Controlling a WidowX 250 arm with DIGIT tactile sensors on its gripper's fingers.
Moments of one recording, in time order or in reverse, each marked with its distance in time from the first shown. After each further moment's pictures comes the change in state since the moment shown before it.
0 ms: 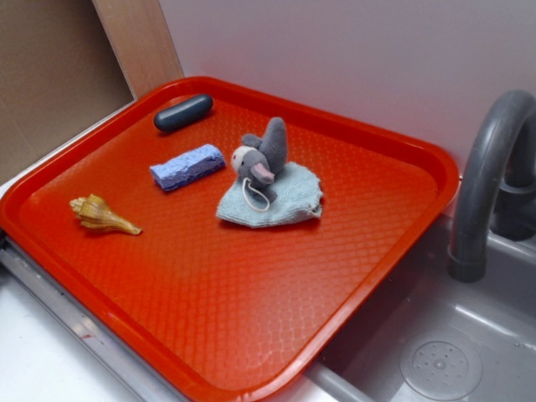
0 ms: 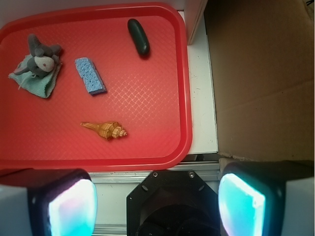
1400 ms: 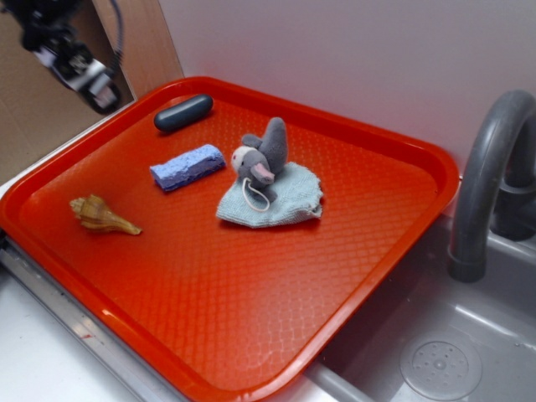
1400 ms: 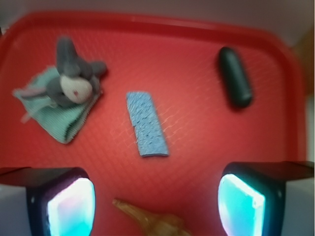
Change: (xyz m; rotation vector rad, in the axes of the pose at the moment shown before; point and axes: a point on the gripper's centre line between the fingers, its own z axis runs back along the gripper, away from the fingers) arm 0.070 -0.100 -0.132 -0.060 -0.089 -0.225
